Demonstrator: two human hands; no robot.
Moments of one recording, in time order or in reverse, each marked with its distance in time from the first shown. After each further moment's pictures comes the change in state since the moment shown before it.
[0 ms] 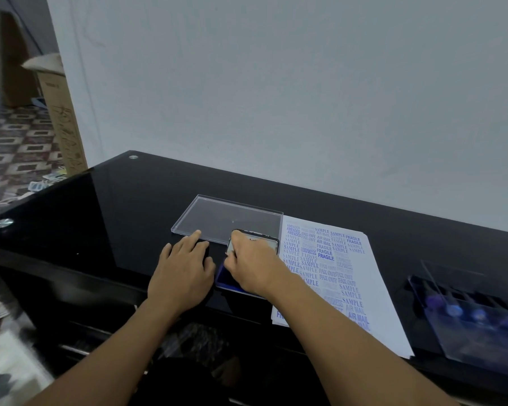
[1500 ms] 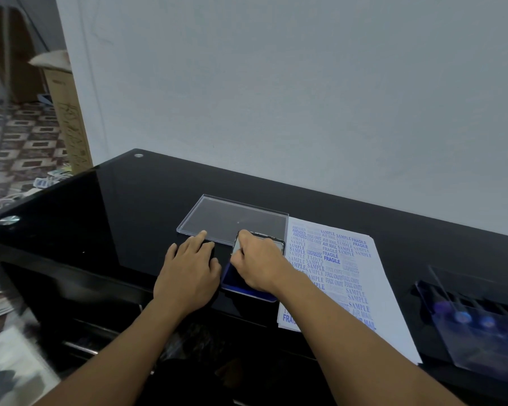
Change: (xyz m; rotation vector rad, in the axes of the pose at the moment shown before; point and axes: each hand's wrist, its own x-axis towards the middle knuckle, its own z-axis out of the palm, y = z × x) left_hand 0.000 0.000 -0.001 0.020 0.001 0.004; right_hand 0.008 -0.003 -0.005 0.057 -0.027 0.054
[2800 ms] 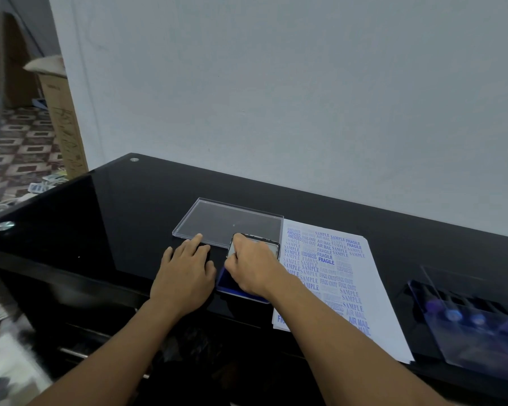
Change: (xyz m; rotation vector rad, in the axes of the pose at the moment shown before) left_hand 0.001 0.000 -0.001 0.002 -0.030 0.001; right_hand -0.002 -0.001 0.003 0.020 -0.005 0.022
